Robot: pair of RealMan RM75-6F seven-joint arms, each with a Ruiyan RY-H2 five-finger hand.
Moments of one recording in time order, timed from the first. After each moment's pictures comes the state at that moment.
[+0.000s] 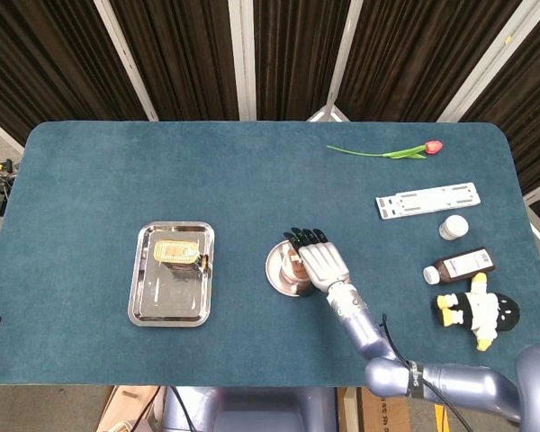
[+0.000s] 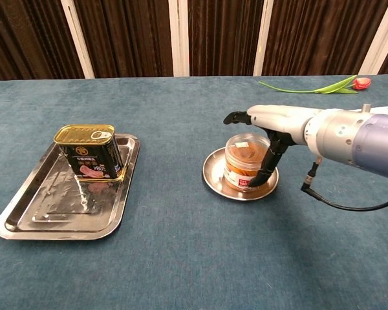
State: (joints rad) left arm 0.05 -1.09 -0.12 -1.75 1.39 1.65 0.16; right arm 0.82 -1.60 0.28 -1.67 -0.67 0.96 -0.67
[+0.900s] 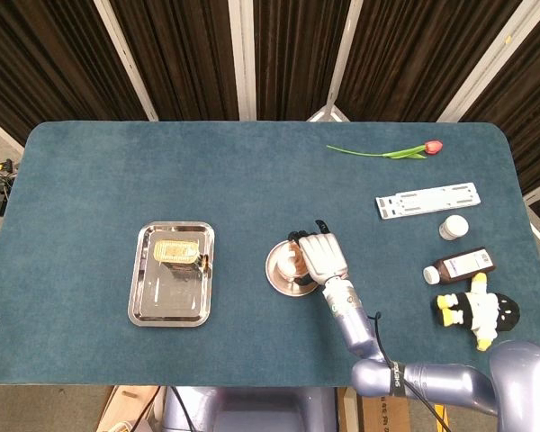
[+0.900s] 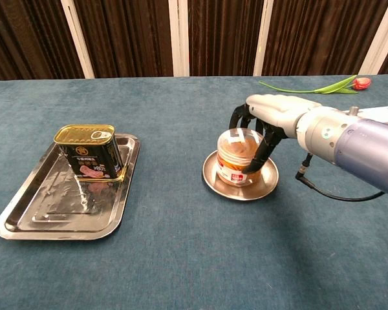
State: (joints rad) left arm 0.05 -1.08 -0.12 -1.76 1.37 1.64 0.16; right arm 0.85 -1.69 0.26 -1.57 -0.75 1.11 -0.64
